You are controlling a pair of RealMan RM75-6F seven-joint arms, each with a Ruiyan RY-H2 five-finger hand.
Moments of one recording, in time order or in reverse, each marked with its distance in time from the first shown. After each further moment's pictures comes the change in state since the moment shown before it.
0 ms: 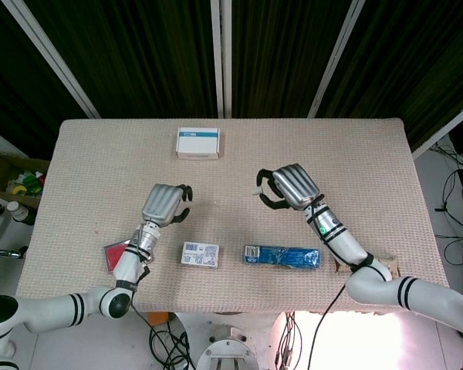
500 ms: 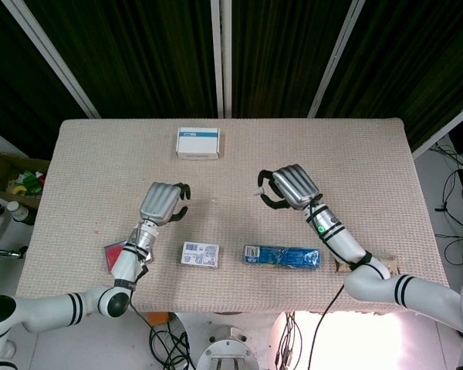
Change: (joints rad) left arm 0.002 0.010 -0.001 -0.005 -0.003 0.007 0.000; right arm 0.007 -0.026 -0.020 0.058 0.017 -0.033 -0.020
